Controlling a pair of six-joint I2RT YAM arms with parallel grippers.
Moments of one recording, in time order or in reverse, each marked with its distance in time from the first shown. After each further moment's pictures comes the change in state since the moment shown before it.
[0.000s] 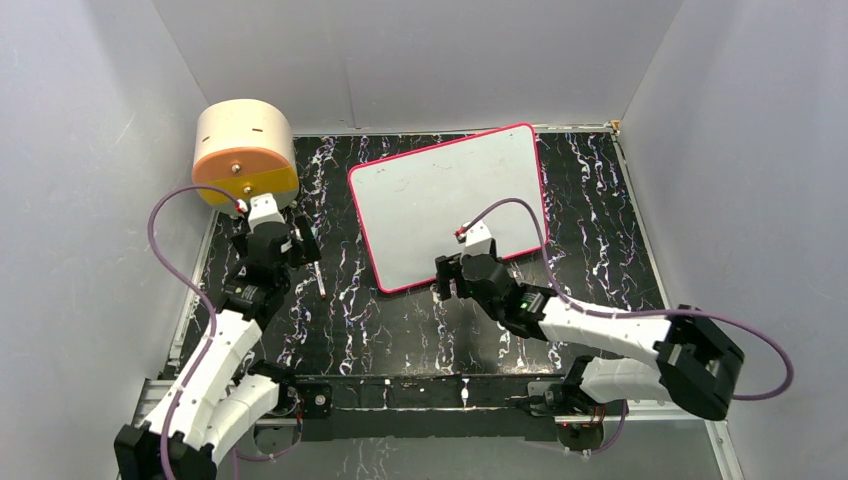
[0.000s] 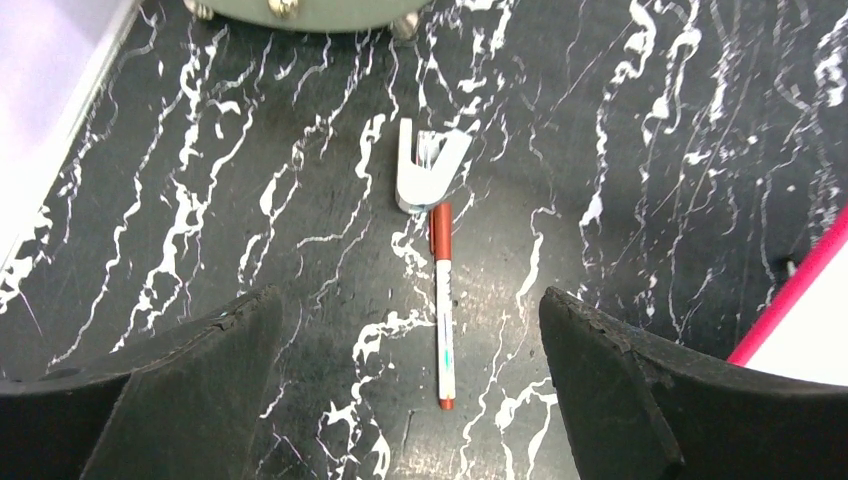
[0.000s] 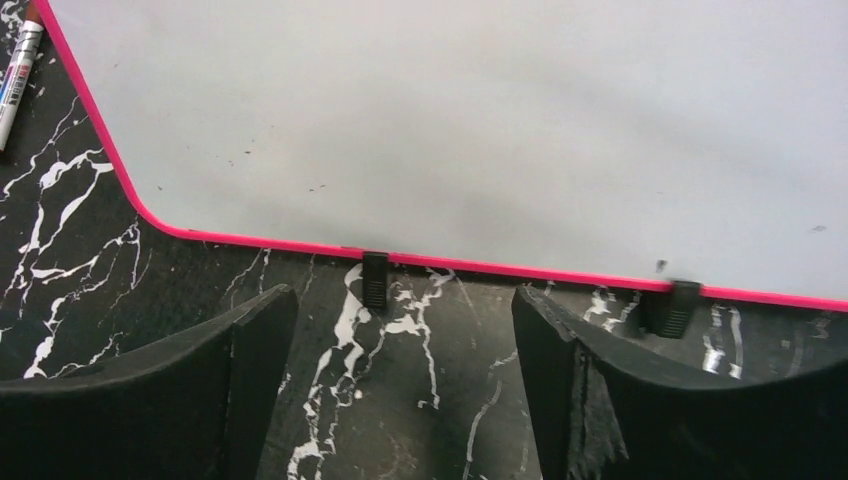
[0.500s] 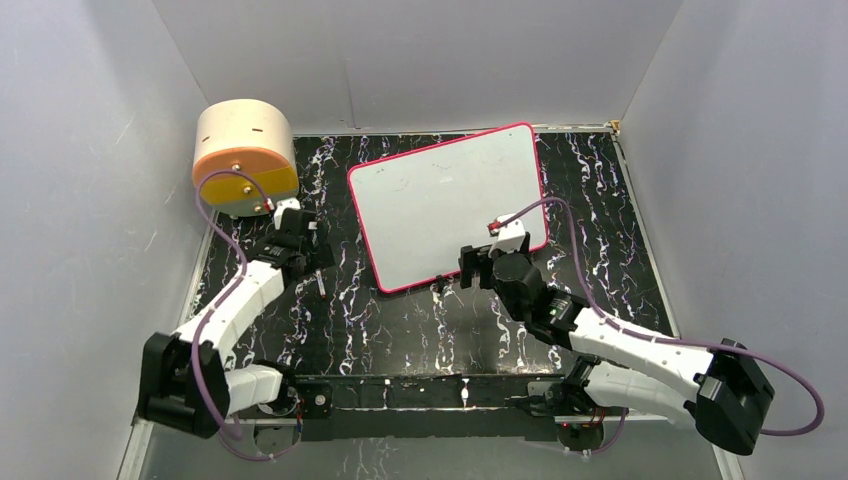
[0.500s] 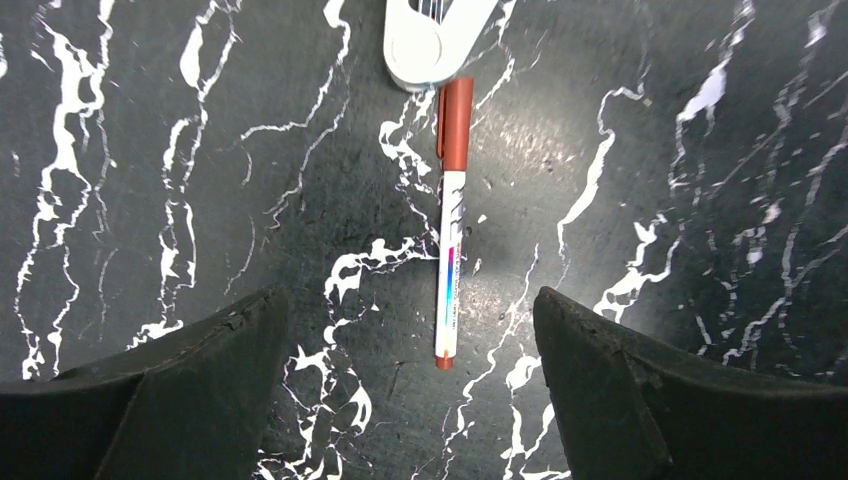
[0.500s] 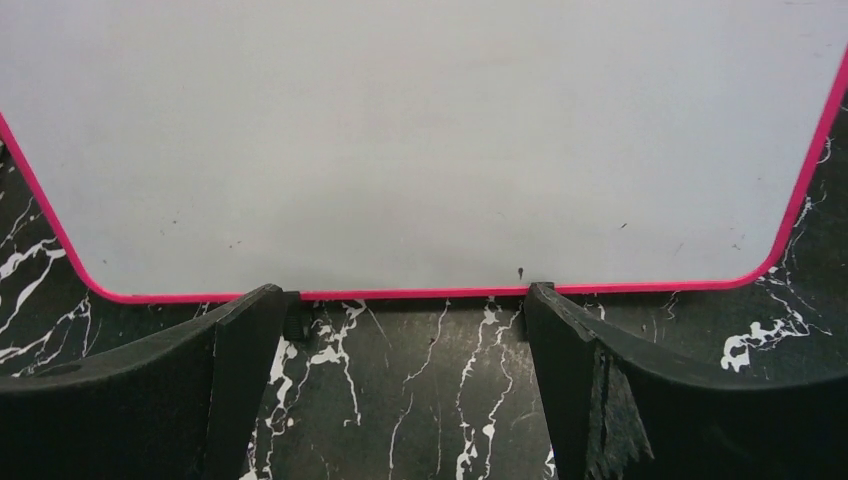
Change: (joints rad) left arm 0.003 0.378 0.093 -0.132 0.060 -0.136; right arm -0.068 -0.253 -0.073 -0.040 0.086 -0.058
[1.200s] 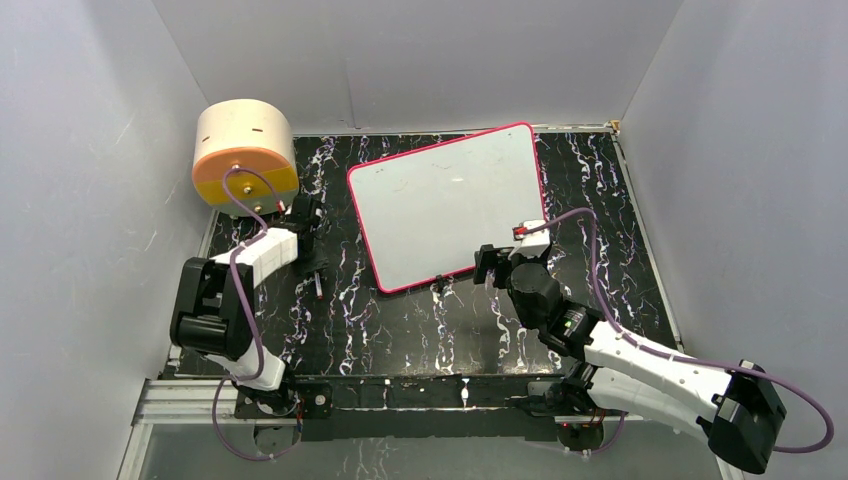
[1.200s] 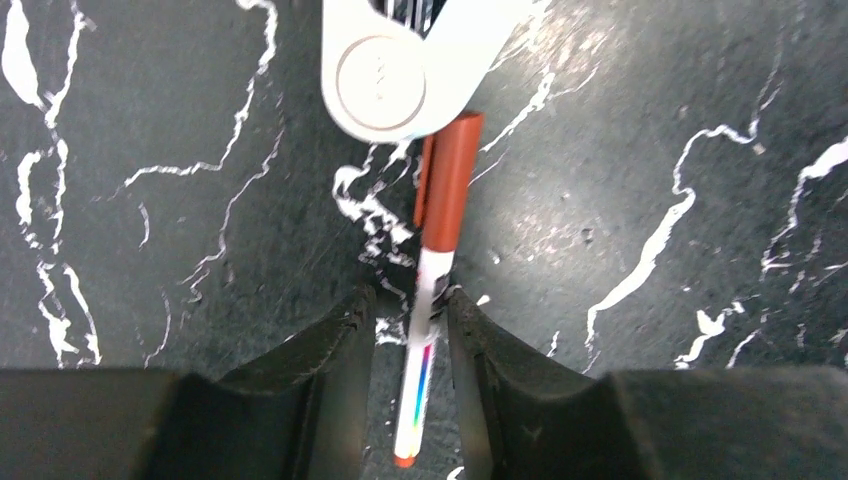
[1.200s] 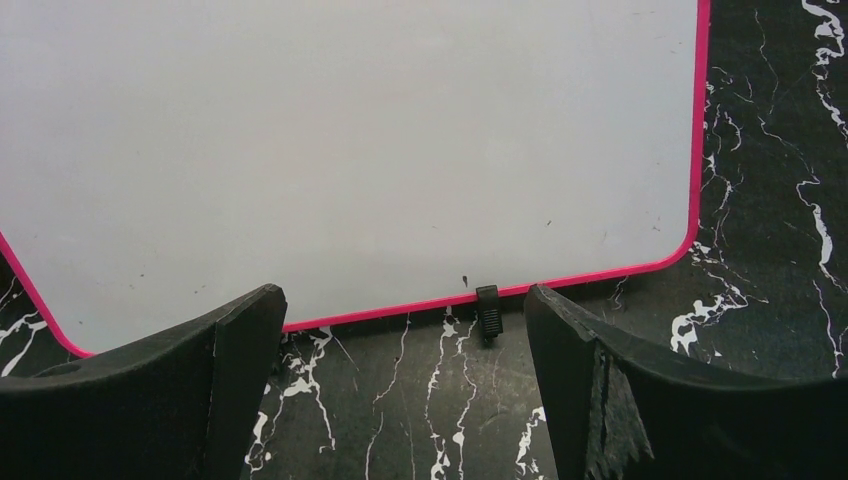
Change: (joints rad) left arm 0.080 0.409 0.109 0.028 0.134 -0.010; right arm -0.012 -0.150 -0.084 0.040 0.133 0.024
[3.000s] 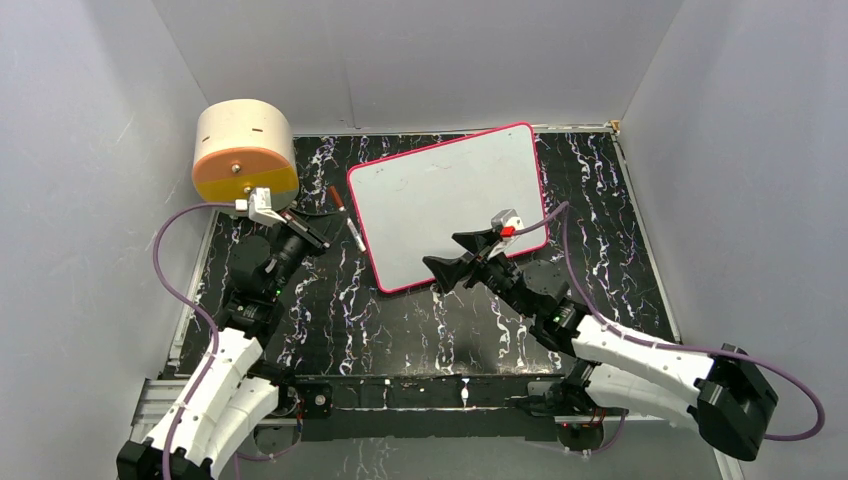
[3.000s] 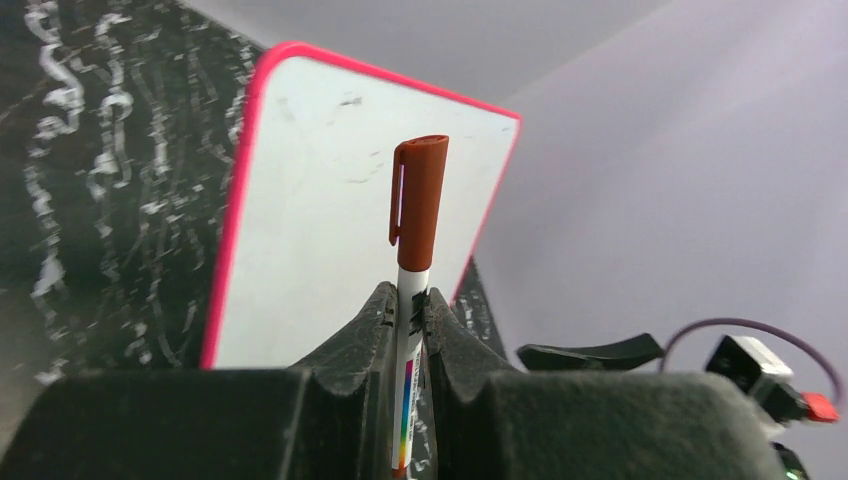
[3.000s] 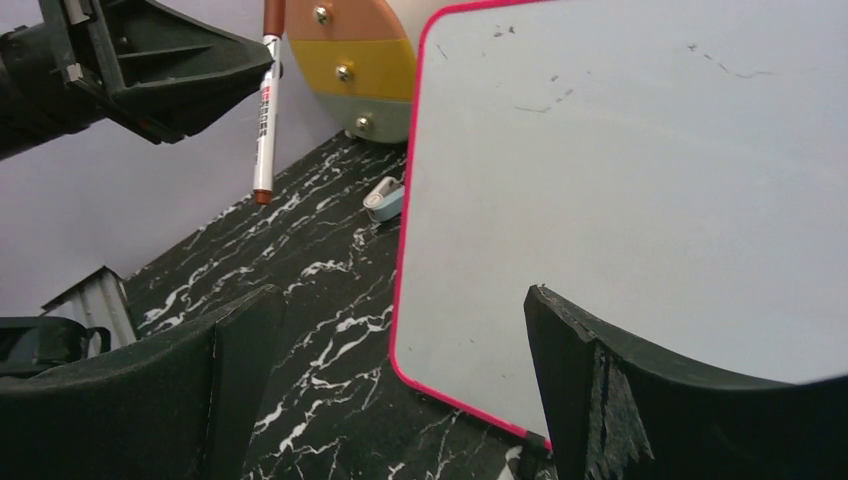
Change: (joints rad) left arm -0.073 -0.865 -0.333 0.663 0.444 -0.423; right arm 0.000 0.081 0.001 0.454 -0.583 -0.031
